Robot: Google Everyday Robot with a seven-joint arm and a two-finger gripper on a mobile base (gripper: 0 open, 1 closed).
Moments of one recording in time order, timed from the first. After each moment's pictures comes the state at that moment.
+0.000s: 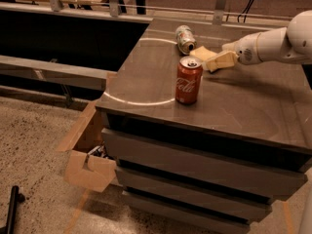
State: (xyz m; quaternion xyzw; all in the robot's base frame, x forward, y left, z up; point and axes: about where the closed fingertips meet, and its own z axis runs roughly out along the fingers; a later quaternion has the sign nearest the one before) arm 0.749 -0.216 0.859 -0.35 0.79 0.20 0.46
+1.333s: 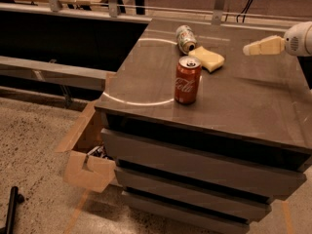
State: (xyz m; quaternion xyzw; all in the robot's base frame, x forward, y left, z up) arm 0.743 -0.359 0.915 -0.20 0.83 0.06 0.53
